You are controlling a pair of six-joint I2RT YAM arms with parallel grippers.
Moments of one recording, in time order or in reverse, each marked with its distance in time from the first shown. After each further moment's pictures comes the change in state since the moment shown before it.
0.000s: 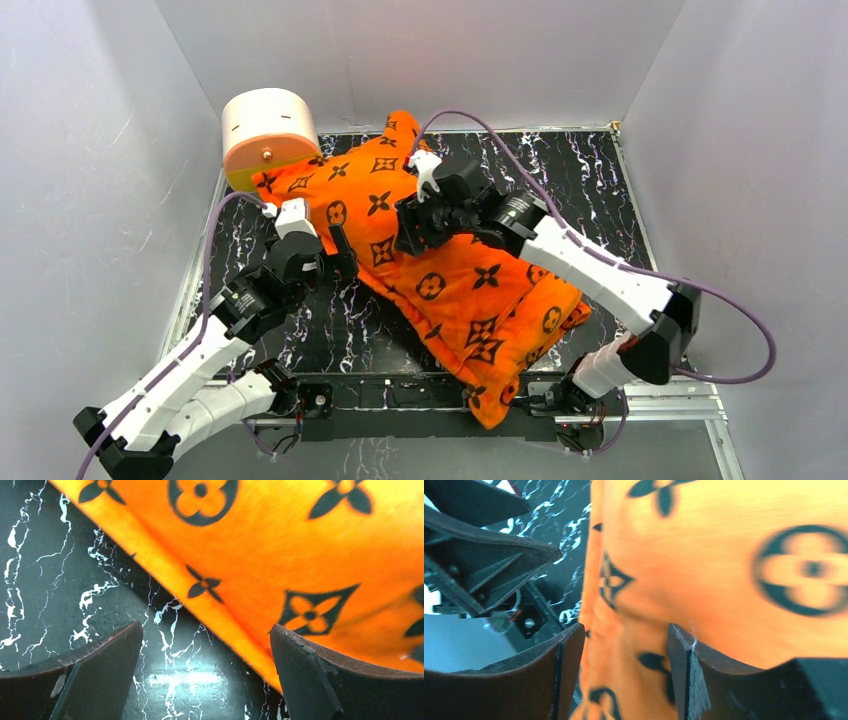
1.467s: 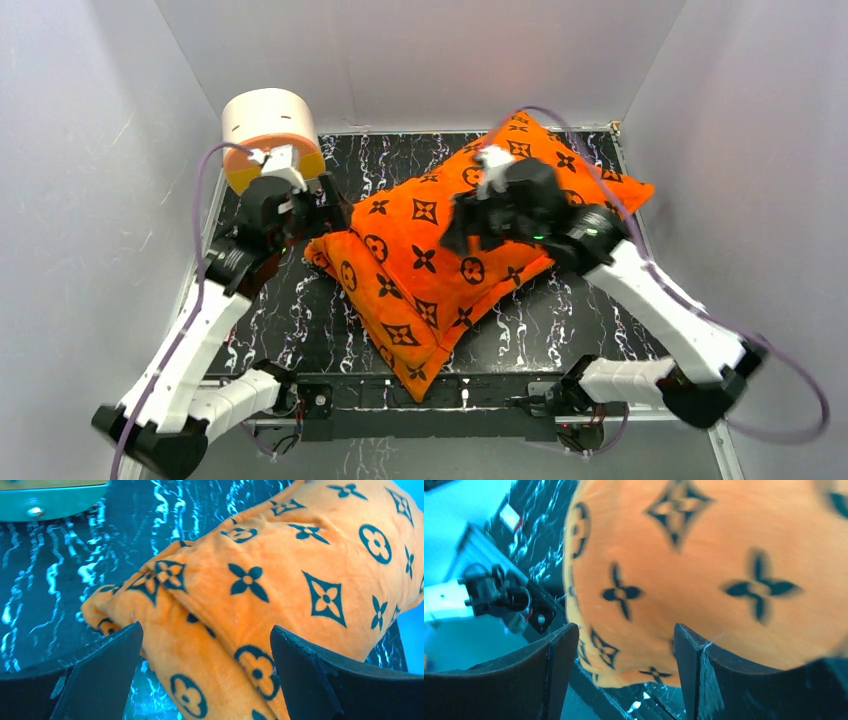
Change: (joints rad) left arm 0.297 0.290 0.291 0.114 0.387 0.211; right arm -0.267 -0.396 -0.143 -0.142 -0.024 0.105
